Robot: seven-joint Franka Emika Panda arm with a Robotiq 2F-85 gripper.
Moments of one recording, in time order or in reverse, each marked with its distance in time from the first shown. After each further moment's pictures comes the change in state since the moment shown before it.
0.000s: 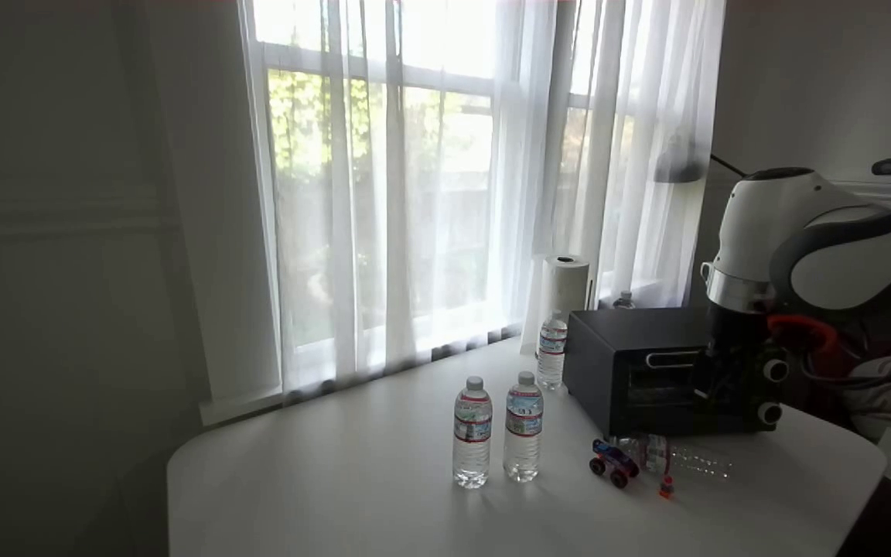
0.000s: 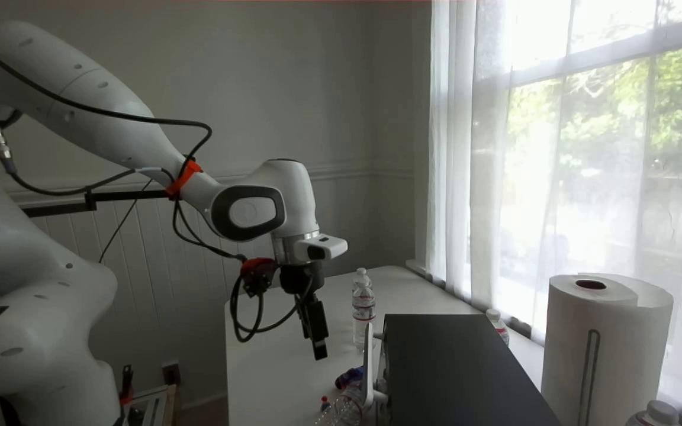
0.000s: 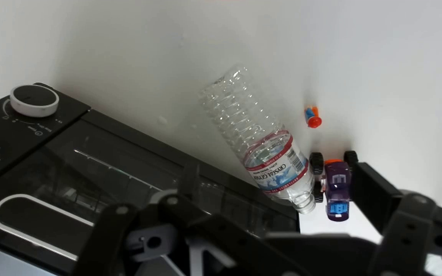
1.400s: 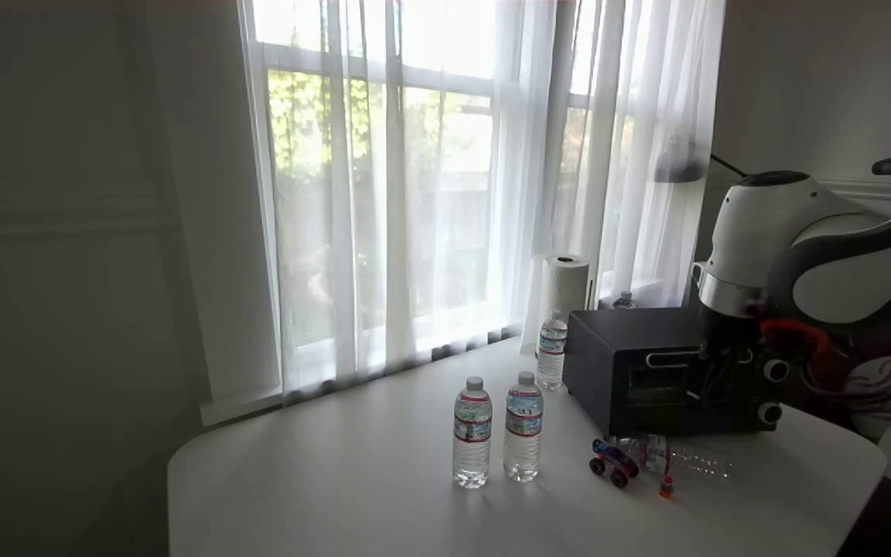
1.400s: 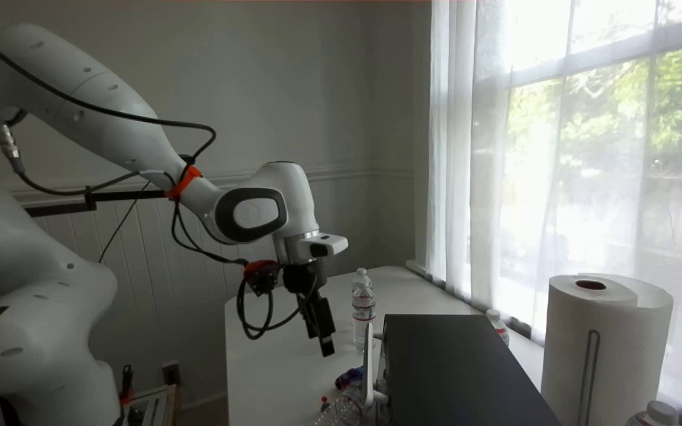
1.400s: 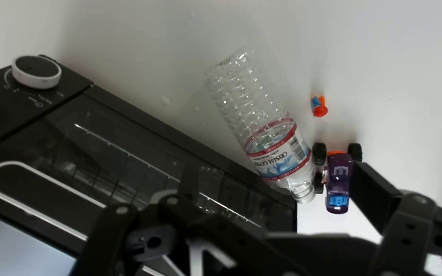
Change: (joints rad) arm 0.000 0.023 0.025 0.000 -0.068 0.056 0.019
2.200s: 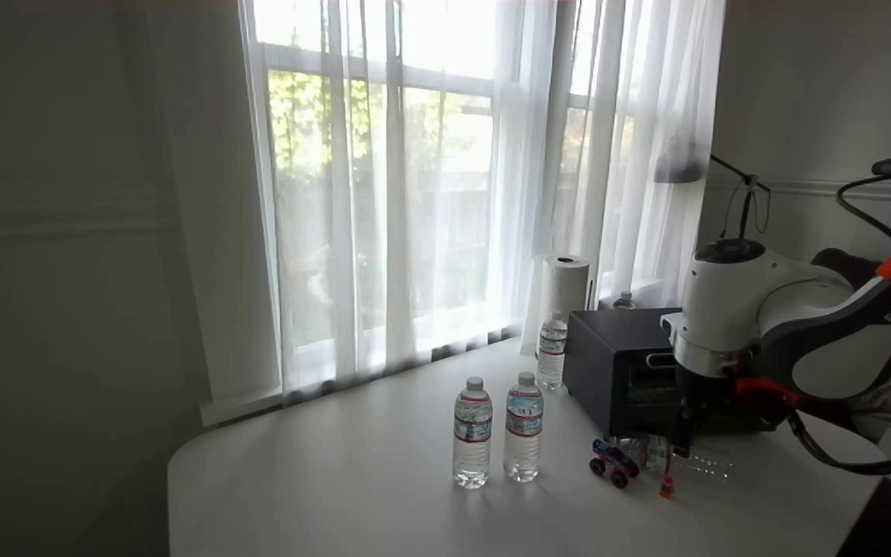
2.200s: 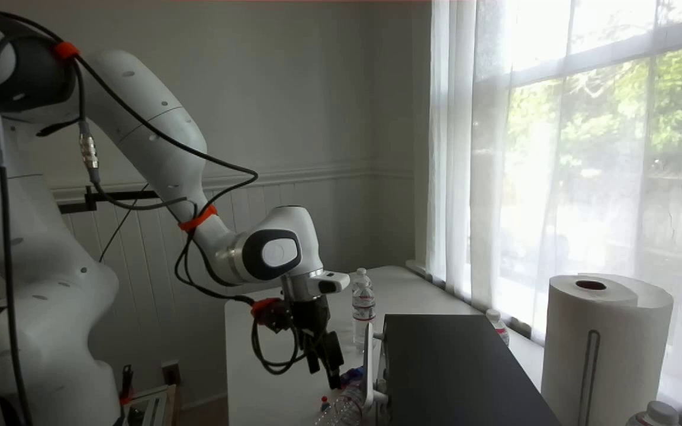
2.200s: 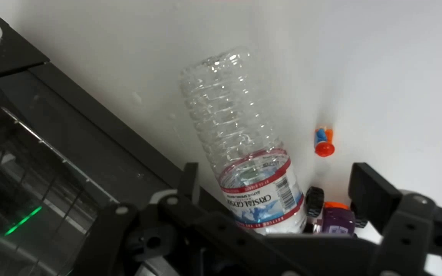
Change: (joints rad) arm -0.024 0.261 0.048 -0.001 -0.272 0.191 0.141
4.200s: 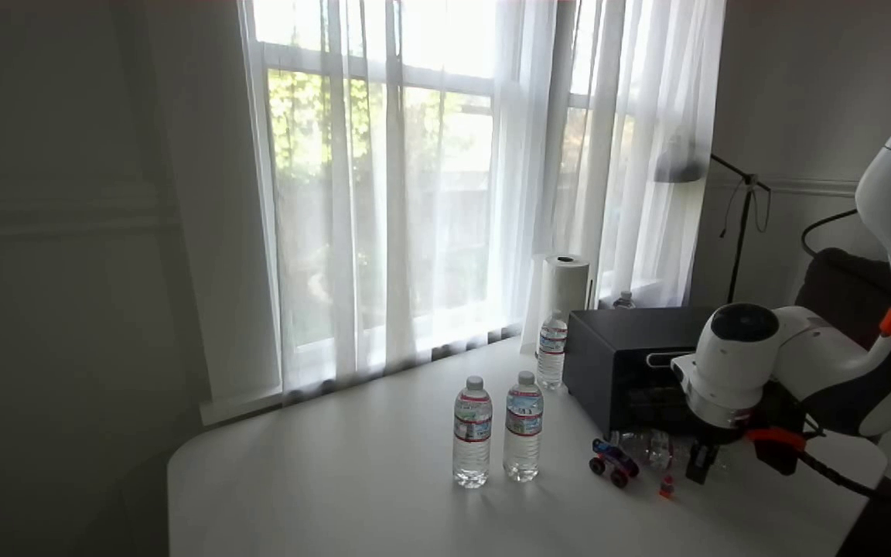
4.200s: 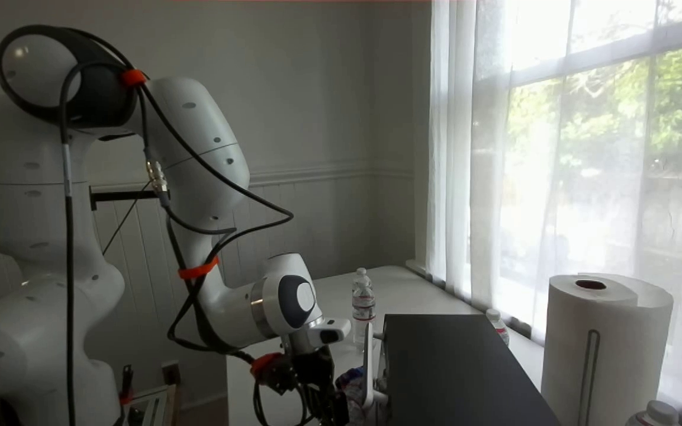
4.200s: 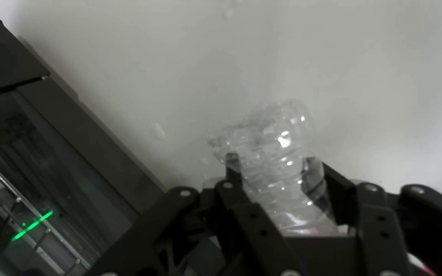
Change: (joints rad) arm -0.105 0.271 -0.096 0.054 -0.775 0.166 0.517
